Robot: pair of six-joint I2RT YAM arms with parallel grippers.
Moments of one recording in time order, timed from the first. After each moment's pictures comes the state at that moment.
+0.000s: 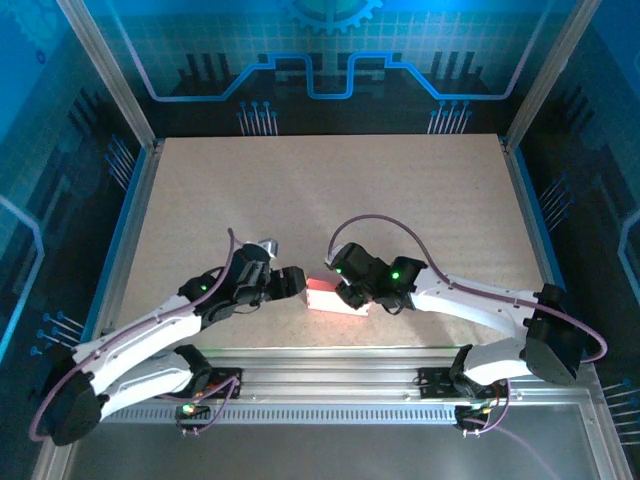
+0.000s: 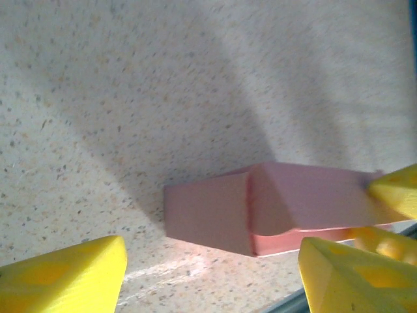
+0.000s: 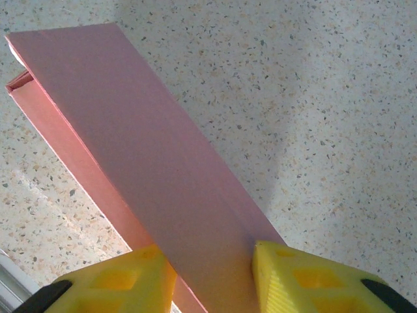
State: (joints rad) left arm -0.69 0.96 0.61 -0.39 0.06 -0.87; right arm 1.00 1.36 0.95 -0.67 0.23 0.18
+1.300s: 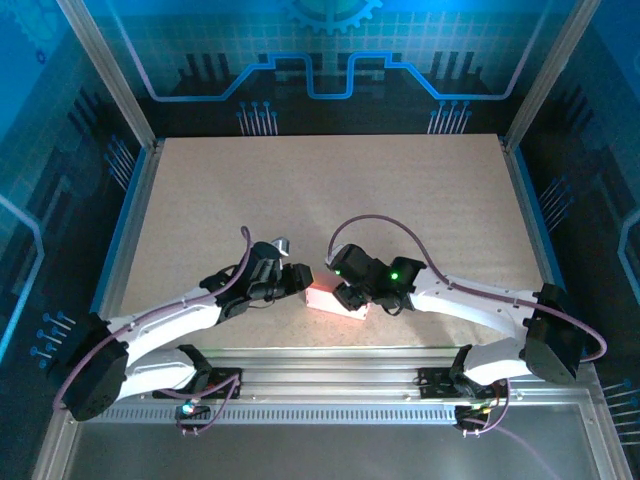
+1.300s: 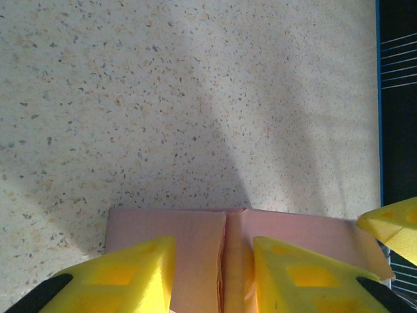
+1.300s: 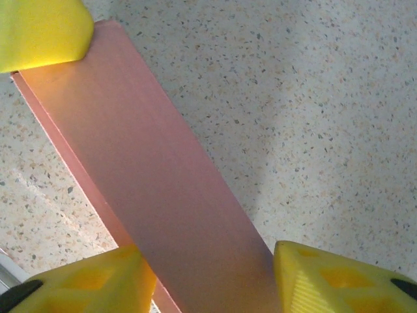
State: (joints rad) left arm -0.68 1.17 0.53 -0.07 0.15 -0.98; right arm 1.01 1.36 0.96 -0.70 0.24 0.21
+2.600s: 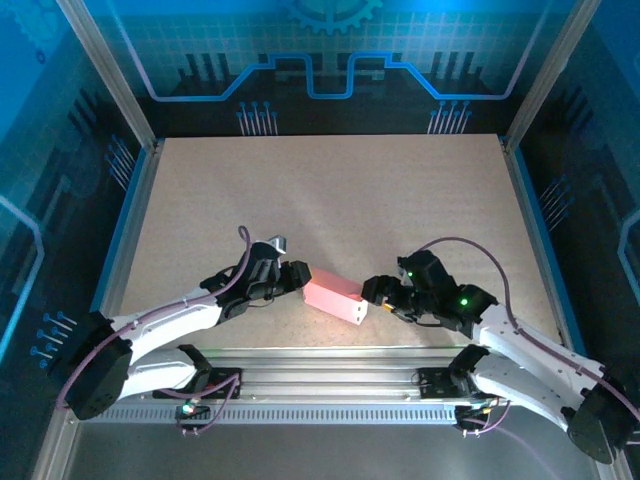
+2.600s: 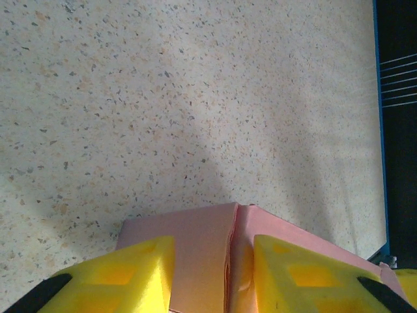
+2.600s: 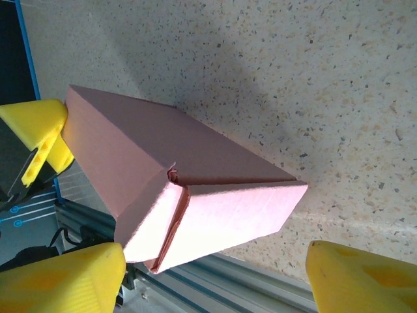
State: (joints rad) left arm -0.67 1.18 0.51 -0.01 0.12 -0.98; right arm 0.68 0.86 0.54 -0.50 -0.28 1.07
